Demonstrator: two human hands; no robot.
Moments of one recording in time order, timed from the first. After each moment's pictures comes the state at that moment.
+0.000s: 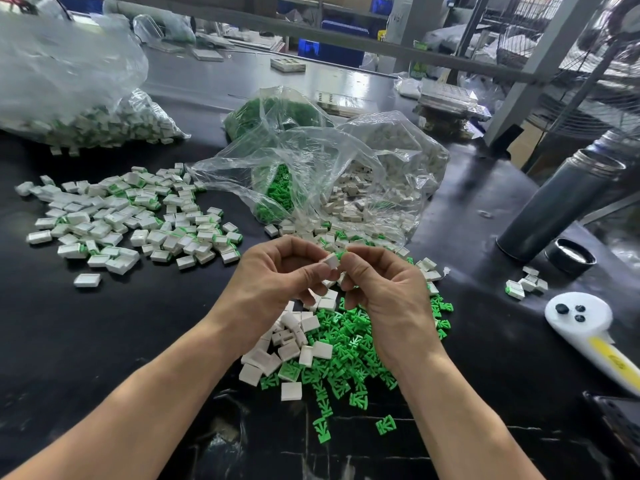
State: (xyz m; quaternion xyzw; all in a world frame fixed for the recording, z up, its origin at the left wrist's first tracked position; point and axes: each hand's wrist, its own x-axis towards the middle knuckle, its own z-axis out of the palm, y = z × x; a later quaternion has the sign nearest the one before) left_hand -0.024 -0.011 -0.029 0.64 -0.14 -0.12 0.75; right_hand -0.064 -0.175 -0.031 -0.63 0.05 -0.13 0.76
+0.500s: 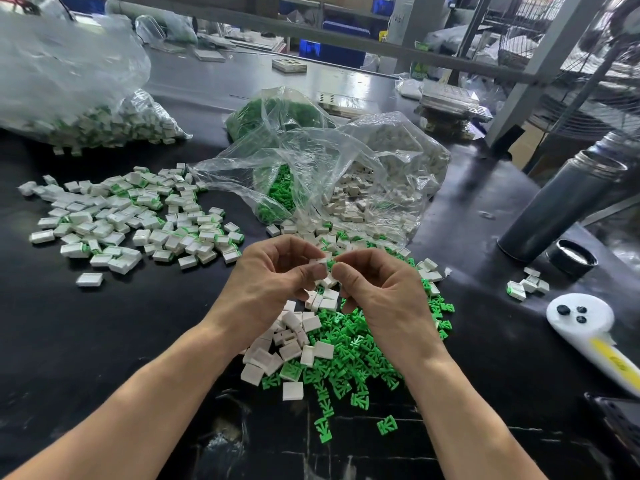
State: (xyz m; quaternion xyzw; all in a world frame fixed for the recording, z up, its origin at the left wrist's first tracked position) left_hand -0.024 -0.007 -0.027 0.69 -0.14 -0.09 0.71; right_hand -0.067 -0.182 -0.031 -0.75 -0.01 -0.10 0.65
